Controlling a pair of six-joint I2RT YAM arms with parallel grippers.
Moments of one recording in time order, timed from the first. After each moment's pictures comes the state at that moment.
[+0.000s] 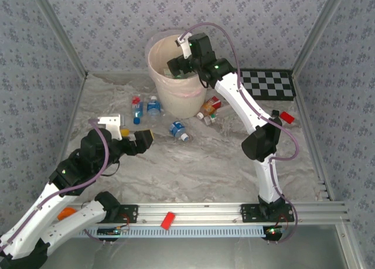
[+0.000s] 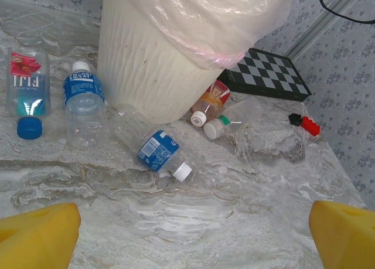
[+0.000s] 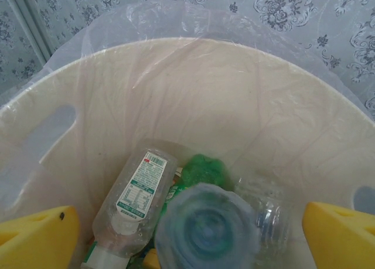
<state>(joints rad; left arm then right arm) -0.74 0.64 0.94 -0.71 -0.18 -0.60 0.58 2.14 2.38 -0.67 0.08 -0.08</state>
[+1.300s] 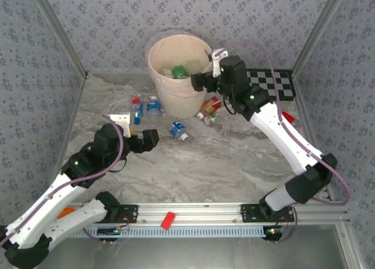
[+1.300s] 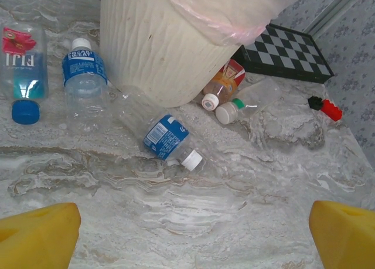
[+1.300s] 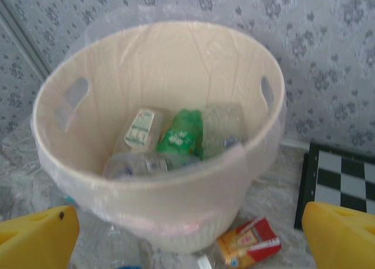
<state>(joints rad) -0.74 0.74 0.91 -0.67 -0.17 -0.60 0.59 1.46 1.56 -0.47 0.17 0.15</state>
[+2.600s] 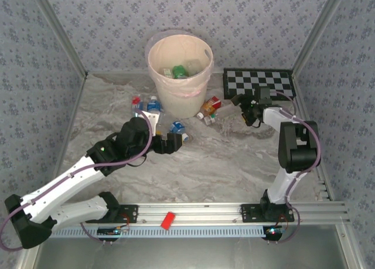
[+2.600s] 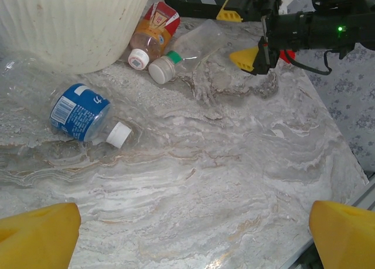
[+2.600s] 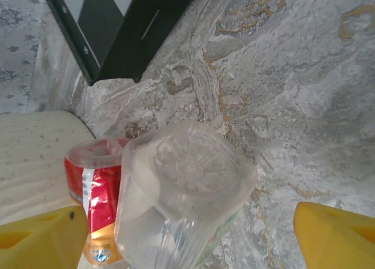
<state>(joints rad) -0.88 0.96 0.96 -0.56 -0.04 -0.61 0.05 1.80 1.11 -0.16 -0.32 0.97</state>
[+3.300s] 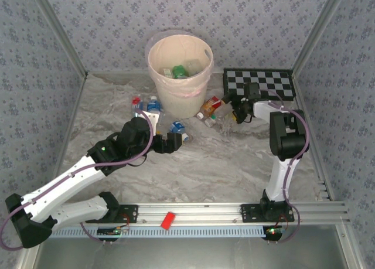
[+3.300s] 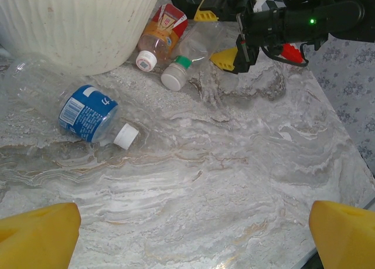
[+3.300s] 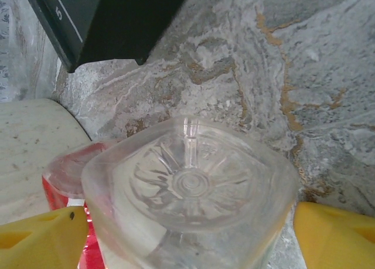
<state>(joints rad) -0.88 0.96 0.96 -0.56 -0.07 -0.61 0.11 1.98 1.27 -0.20 -0.36 0.99</state>
